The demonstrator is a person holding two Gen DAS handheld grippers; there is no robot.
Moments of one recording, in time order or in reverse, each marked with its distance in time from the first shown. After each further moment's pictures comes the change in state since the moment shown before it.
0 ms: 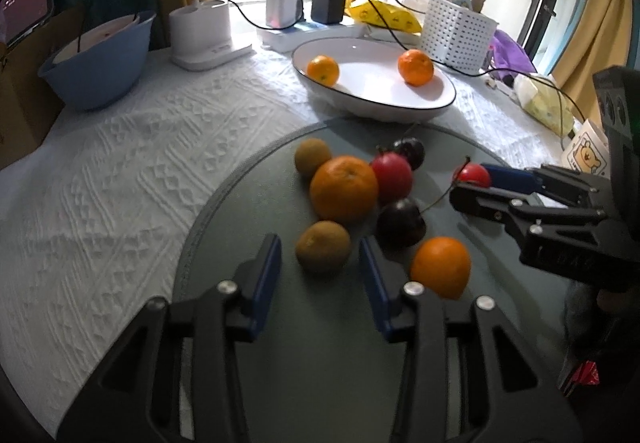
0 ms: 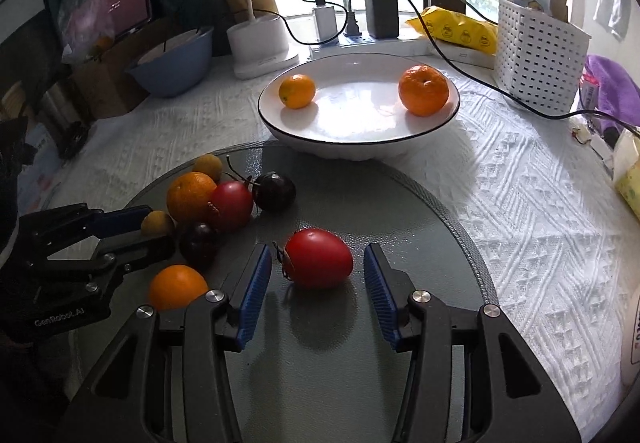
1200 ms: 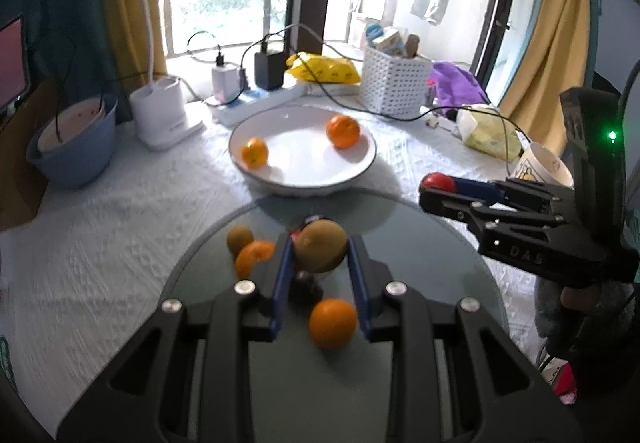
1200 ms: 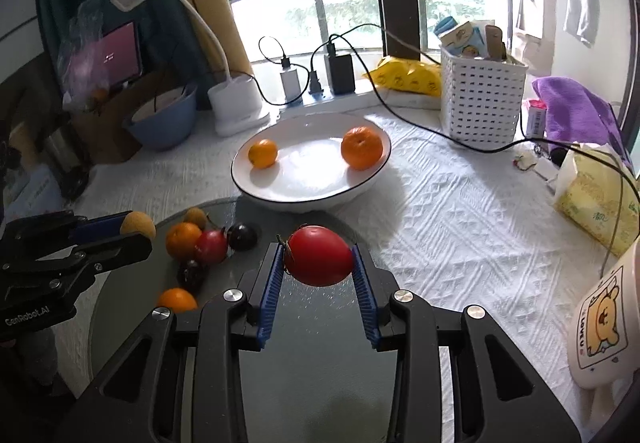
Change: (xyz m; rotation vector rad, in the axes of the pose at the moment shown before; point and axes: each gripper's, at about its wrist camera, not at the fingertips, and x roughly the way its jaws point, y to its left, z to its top) left arm -0.049 -0.051 0.032 0.102 -0.141 -0.081; right arm -0.058 -0.031 0.009 0.047 -0.149 -0.041
